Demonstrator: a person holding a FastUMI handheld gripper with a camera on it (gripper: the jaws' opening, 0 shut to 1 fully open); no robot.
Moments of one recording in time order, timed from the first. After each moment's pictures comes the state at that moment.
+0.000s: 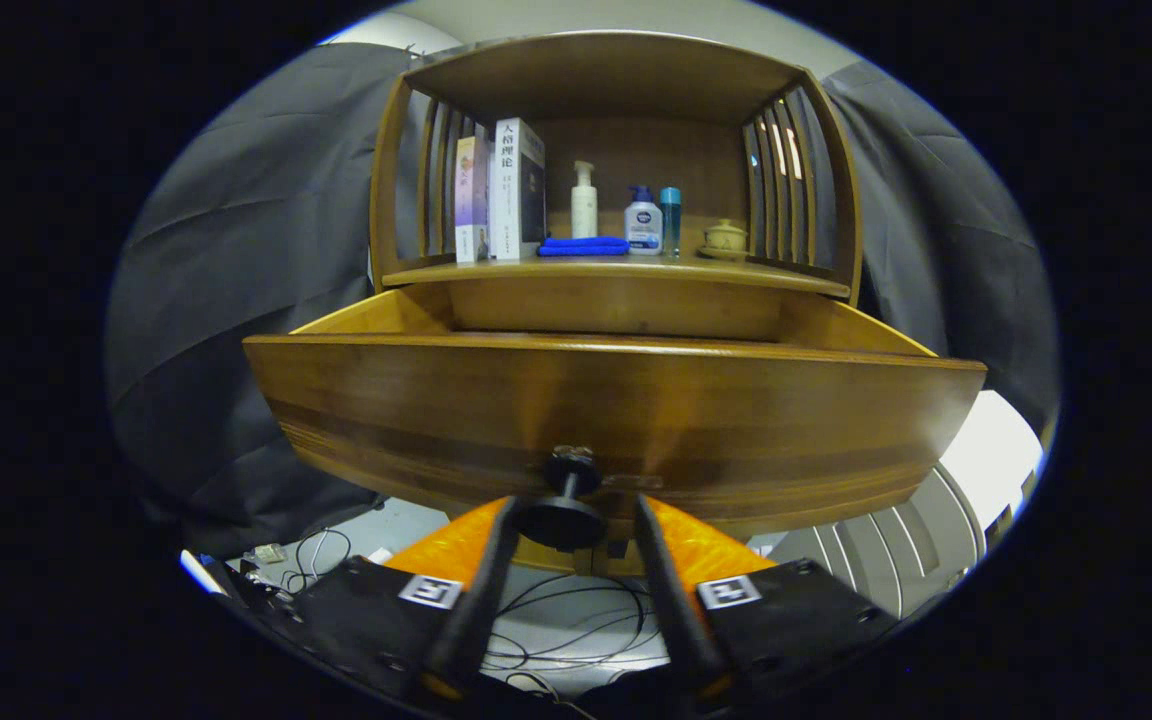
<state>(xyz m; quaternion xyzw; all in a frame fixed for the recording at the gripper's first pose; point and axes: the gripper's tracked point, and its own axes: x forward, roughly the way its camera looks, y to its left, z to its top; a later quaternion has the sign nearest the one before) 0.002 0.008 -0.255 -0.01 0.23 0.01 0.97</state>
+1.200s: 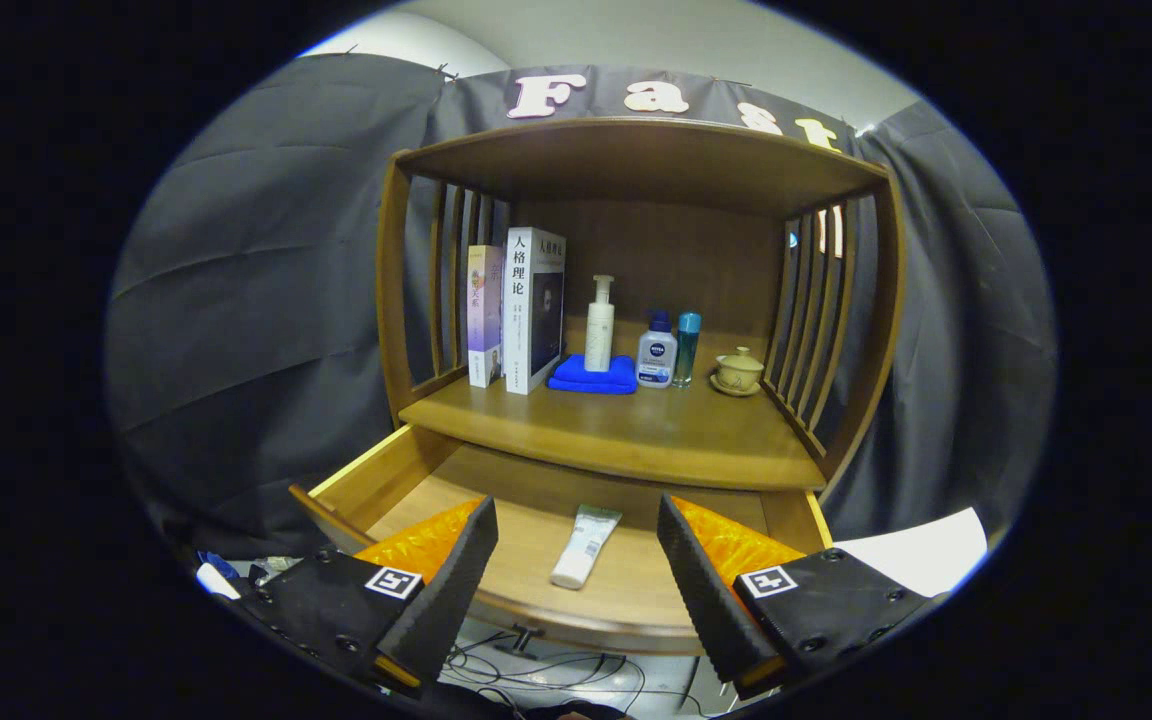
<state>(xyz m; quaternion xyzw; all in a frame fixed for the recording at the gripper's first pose) 0.079 -0.008 -0.062 -0.05 0.18 0.06 0.98</state>
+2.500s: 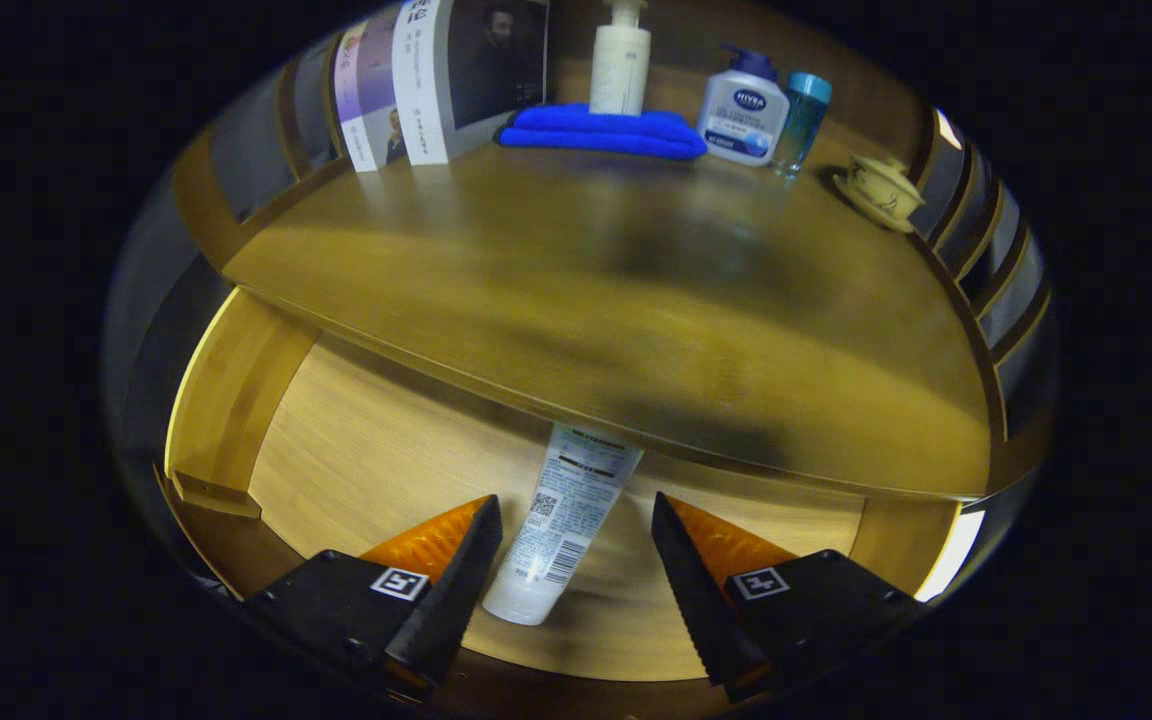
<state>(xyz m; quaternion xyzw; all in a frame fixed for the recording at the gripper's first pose) 0.191 -0.018 -0.247 -0.07 0.54 0.08 0.84</state>
